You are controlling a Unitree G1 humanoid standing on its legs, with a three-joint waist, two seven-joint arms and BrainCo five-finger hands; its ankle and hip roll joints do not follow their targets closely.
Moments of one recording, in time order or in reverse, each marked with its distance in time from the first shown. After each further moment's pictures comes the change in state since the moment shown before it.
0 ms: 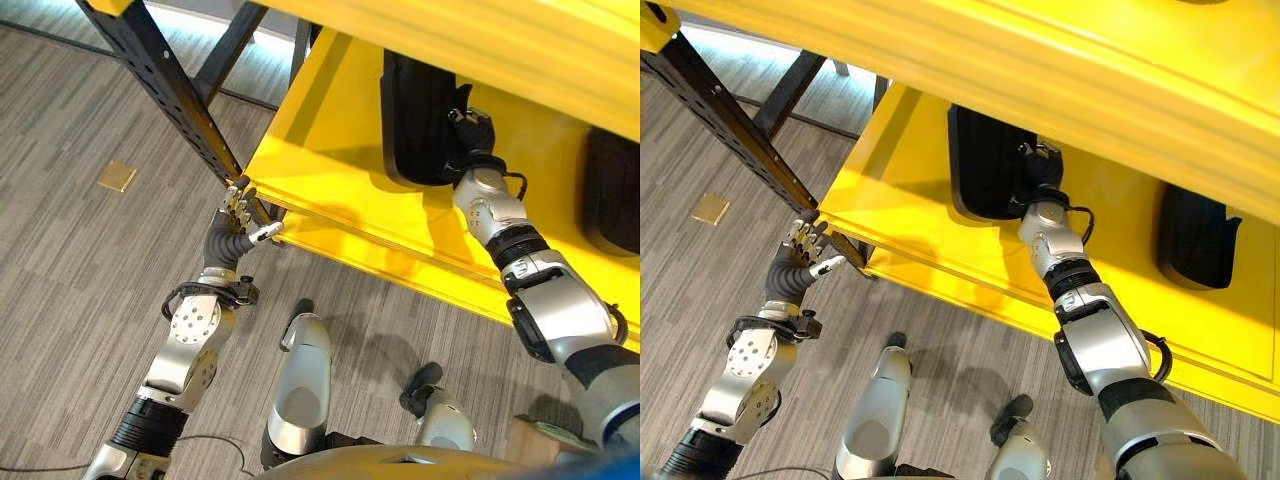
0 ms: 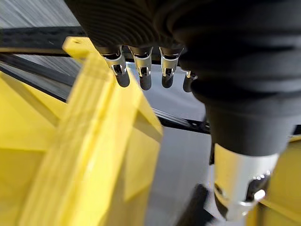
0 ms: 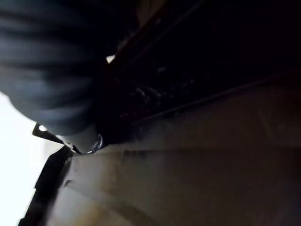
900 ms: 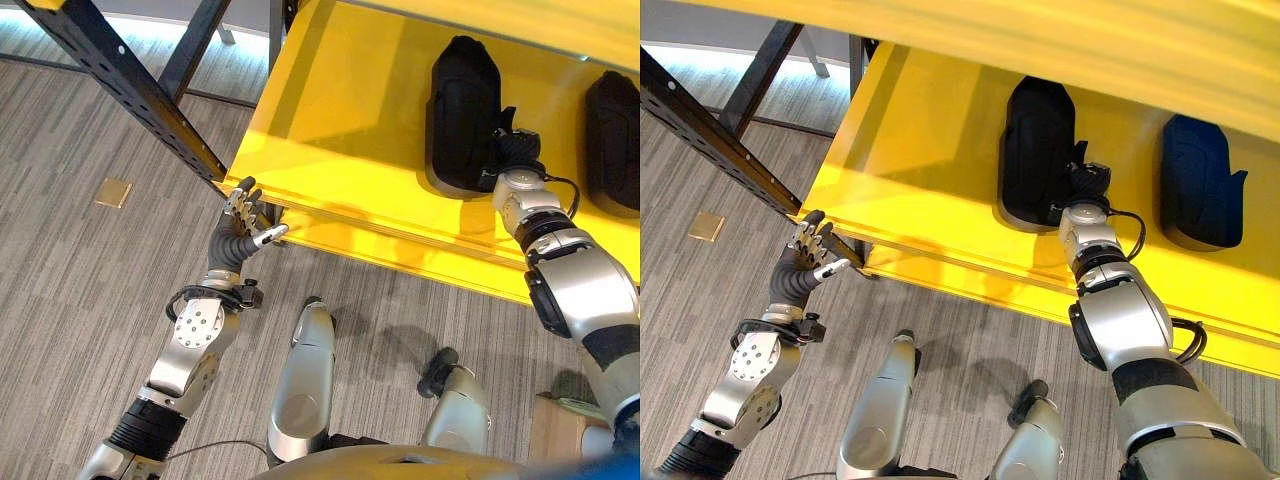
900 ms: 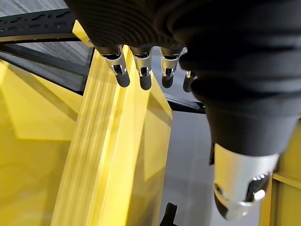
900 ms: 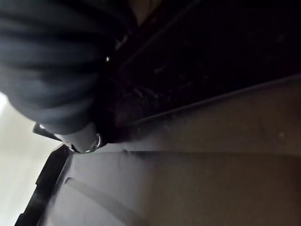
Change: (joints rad) left arm 0.018 0.019 -0.039 0.015 -0.011 -0.023 0.039; right arm -0.011 -0.086 -0.003 0.202 -0.124 0.041 -0.021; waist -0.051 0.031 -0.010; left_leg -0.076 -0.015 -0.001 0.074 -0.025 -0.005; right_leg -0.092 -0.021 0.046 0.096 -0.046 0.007
